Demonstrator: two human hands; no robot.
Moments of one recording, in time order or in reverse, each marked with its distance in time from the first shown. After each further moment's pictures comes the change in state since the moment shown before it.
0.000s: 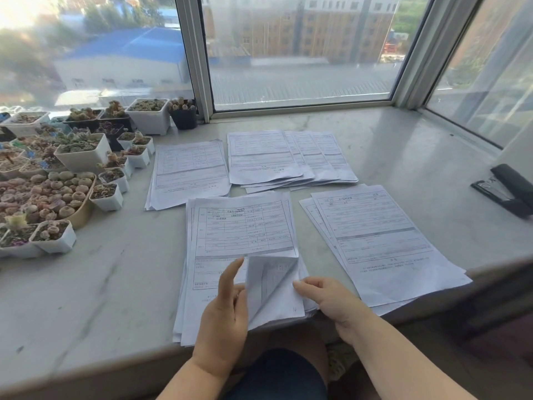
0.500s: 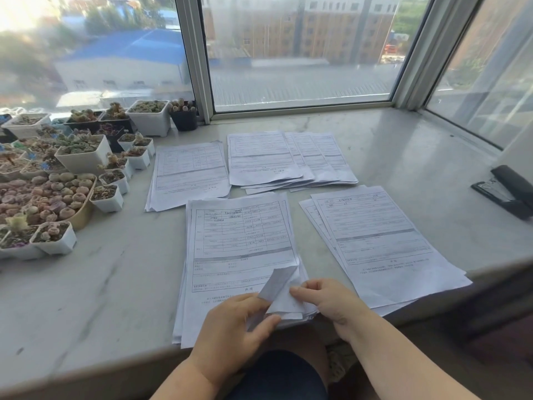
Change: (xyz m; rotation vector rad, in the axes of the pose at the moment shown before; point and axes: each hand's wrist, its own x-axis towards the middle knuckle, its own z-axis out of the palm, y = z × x) left_hand 0.005 0.006 -0.004 0.141 -0.285 0.087; right_hand 0.014 0.009 -0.004 0.038 -0.026 -0.030
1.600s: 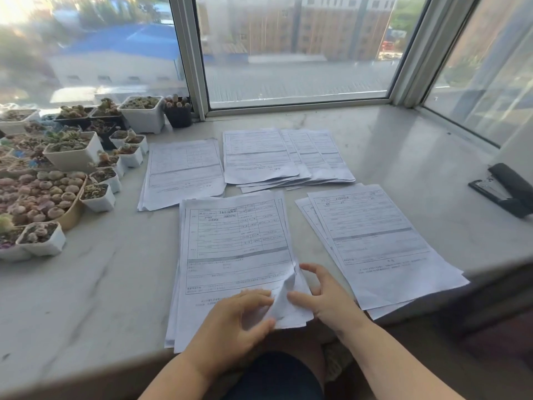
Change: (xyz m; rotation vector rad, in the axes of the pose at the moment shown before) left_hand 0.011 -0.006 0.002 -0.197 -0.116 0.002; right_hand 0.002 0.012 -0.008 -0.033 0.030 -0.181
